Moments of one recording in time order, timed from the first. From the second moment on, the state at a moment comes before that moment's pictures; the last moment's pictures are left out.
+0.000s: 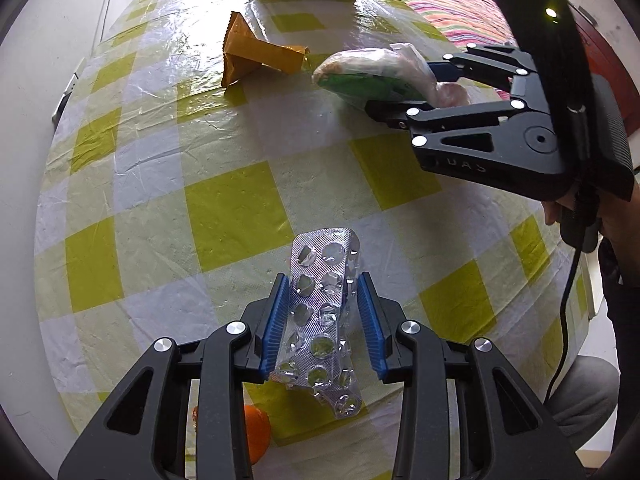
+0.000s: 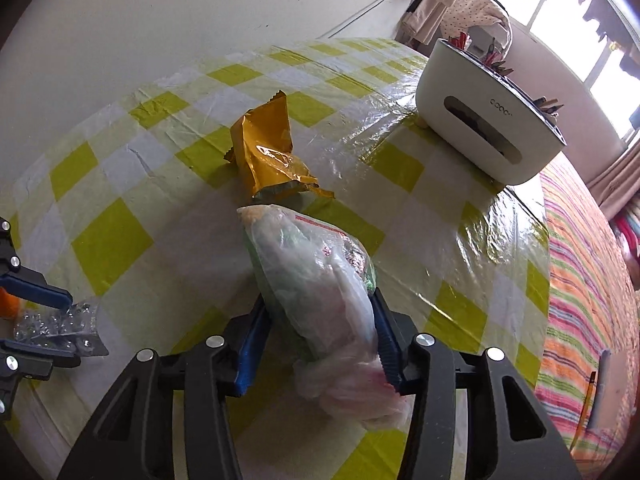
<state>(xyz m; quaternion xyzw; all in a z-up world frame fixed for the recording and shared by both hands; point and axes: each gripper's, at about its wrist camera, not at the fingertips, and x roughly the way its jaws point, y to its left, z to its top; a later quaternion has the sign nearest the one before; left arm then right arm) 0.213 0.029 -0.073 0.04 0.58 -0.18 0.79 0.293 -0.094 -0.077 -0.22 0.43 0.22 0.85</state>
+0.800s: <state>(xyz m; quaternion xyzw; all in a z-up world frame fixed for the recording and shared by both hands) 0.172 0.005 -0.035 0.04 0.53 -0.19 0.83 0.120 -0.179 -0.027 0.03 0.41 0.18 0.89</state>
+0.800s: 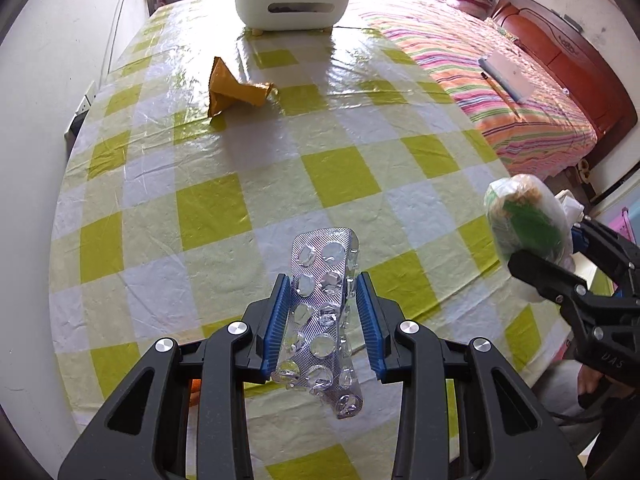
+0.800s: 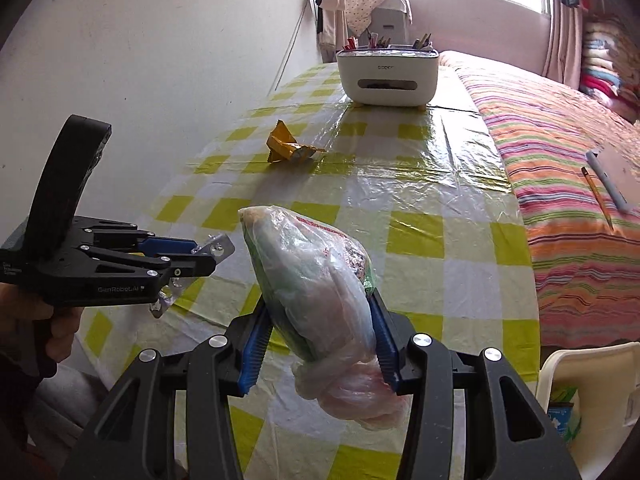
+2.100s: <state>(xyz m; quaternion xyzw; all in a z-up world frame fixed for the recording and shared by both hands) 0.143 -0.157 0.014 0.03 0.48 -0.29 0.83 0.071 -0.315 -0.019 0.15 0.35 0.04 0.92</state>
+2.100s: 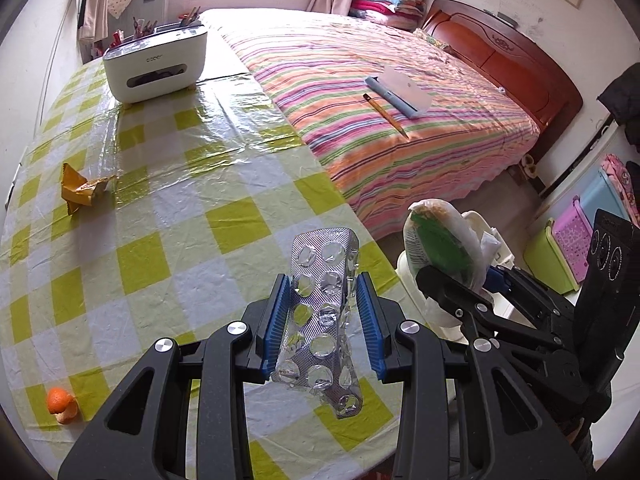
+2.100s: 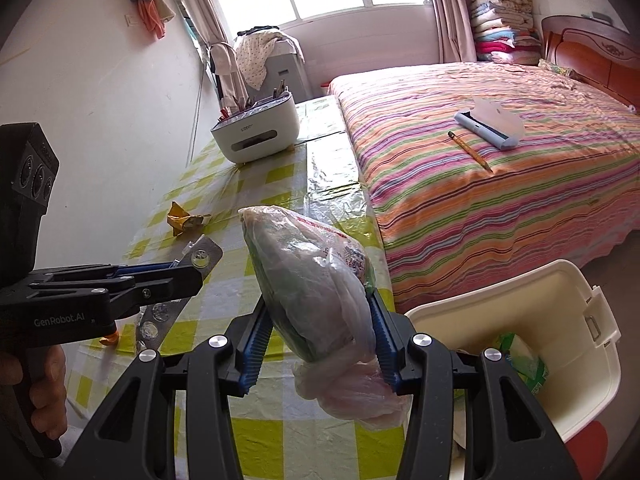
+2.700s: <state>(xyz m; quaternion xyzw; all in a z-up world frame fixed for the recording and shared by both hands) 0.132 -0.220 0.010 0.03 0.48 -0.33 0.81 0.047 -0.387 -0.032 0.23 0.33 -0.05 0.91</state>
